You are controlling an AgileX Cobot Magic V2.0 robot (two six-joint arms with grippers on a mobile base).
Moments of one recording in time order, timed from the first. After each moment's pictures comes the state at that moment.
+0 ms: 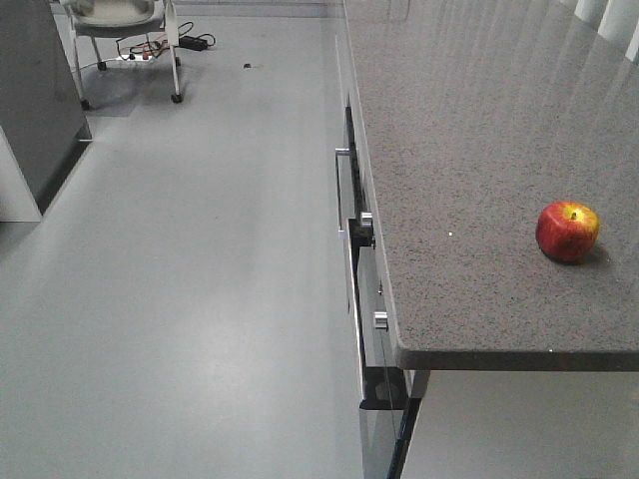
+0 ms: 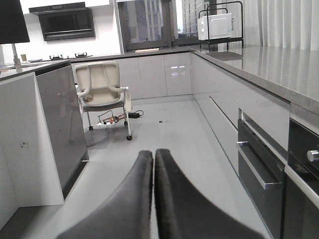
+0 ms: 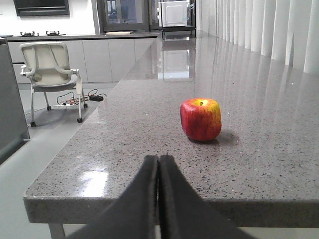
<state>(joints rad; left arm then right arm) 0.04 -0.01 0.03 -0.18 0.03 0.22 0.04 -0.01 0.03 -0.13 0.08 0.13</state>
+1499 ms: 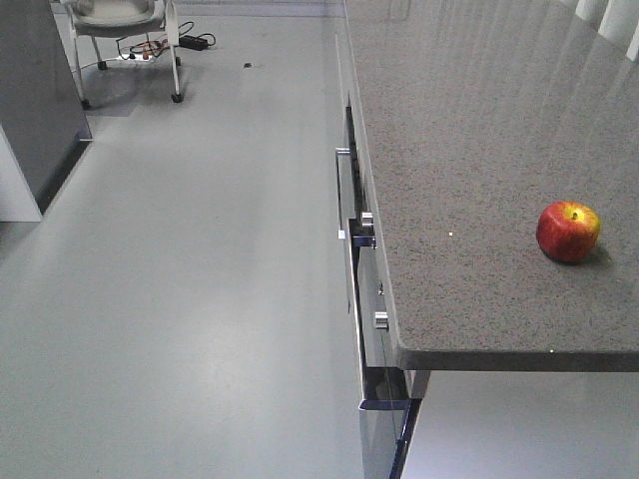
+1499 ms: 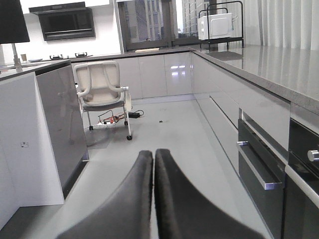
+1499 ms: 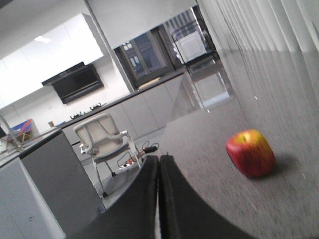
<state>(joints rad) 0.04 -0.01 0.03 -0.18 0.03 0.22 0.04 0.00 -0.14 0.11 0.07 0.29</state>
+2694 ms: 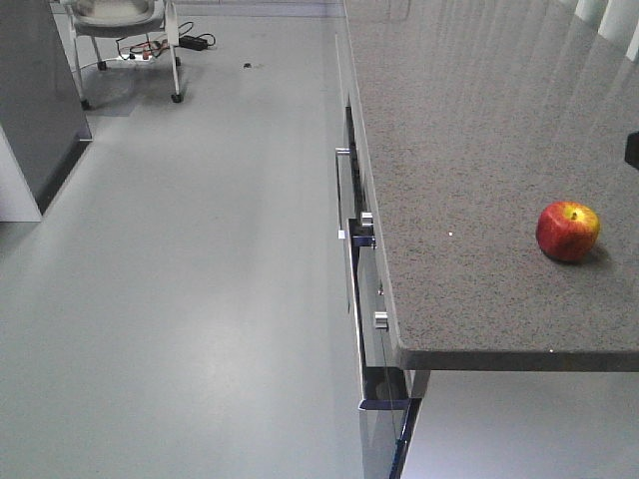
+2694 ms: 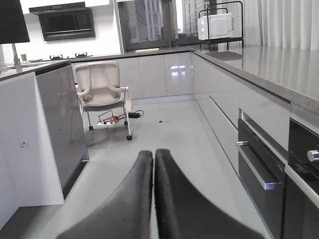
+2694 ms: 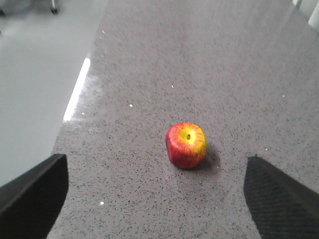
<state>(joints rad) 0.04 -0.01 0.03 -0.18 0.03 0.22 0.02 0.99 -1.12 -0.09 0.72 0.01</state>
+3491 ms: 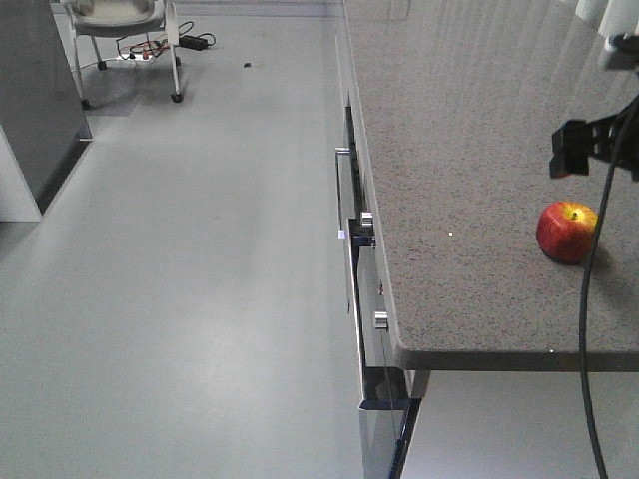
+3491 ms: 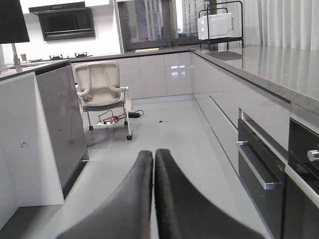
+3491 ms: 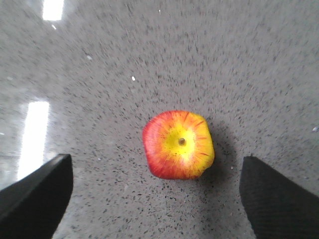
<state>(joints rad) 0.04 -0.01 0.03 -0.18 0.03 0.22 -0.11 1.73 -1.56 0.06 0.88 -0.12</state>
